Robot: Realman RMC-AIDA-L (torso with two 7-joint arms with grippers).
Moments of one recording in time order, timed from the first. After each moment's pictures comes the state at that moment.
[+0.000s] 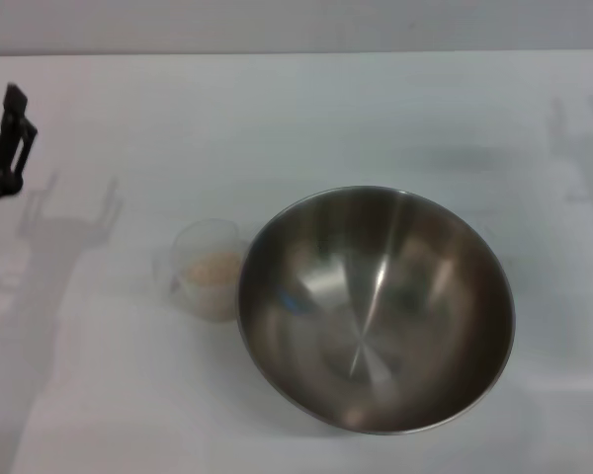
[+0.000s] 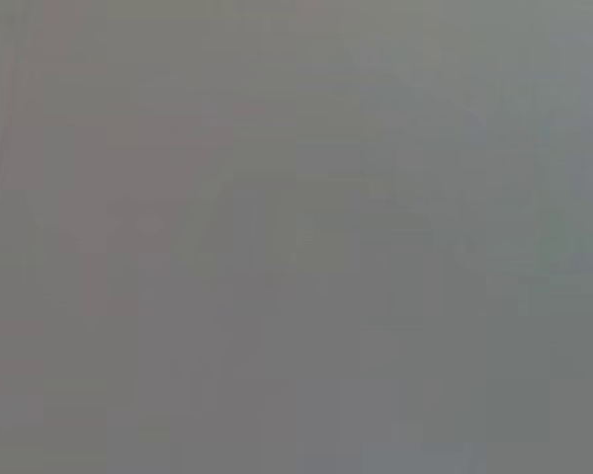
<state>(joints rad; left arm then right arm) -0.28 -2.08 -0.81 -0.30 2.30 1.47 -0.08 0.40 2.07 -2.00 -0.31 0.67 -1.28 0.14</state>
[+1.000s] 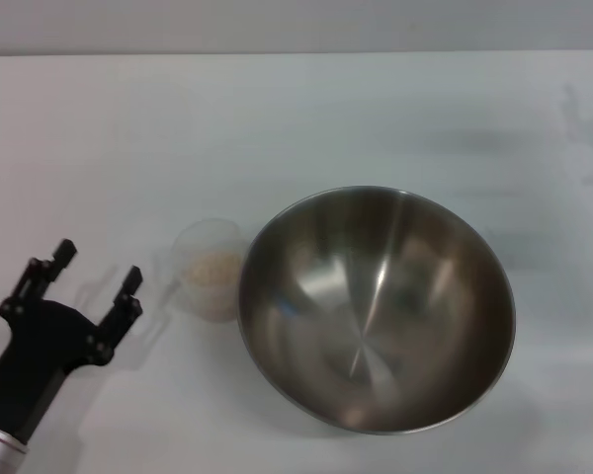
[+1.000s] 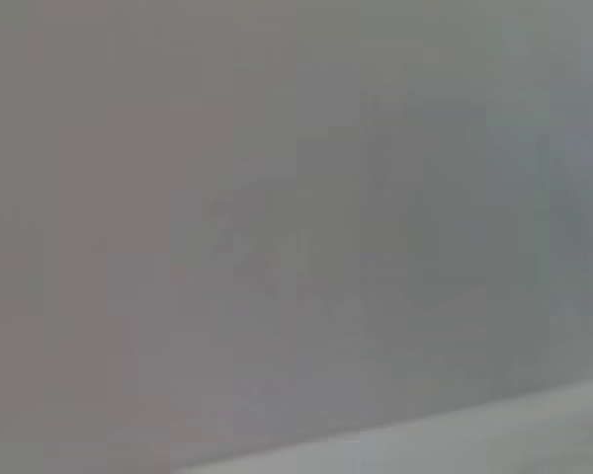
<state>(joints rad) -0.12 -2.08 -0.37 -0.23 2.30 1.47 -0.03 0.51 2.03 -1.99 -0.13 0.67 -1.27 0.10</state>
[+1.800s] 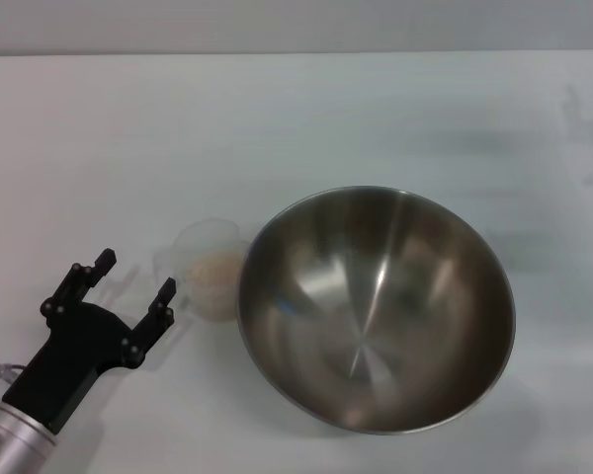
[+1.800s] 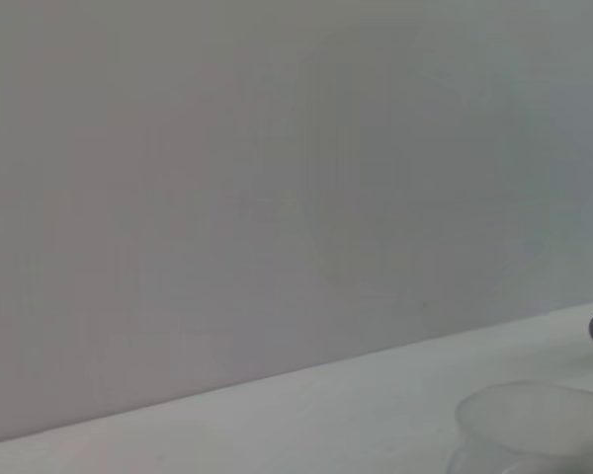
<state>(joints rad) -0.16 -2.08 -0.33 -0.24 2.29 1.35 -0.02 0.51 2.03 -1.99 -0.13 0.67 -1.28 0.10</state>
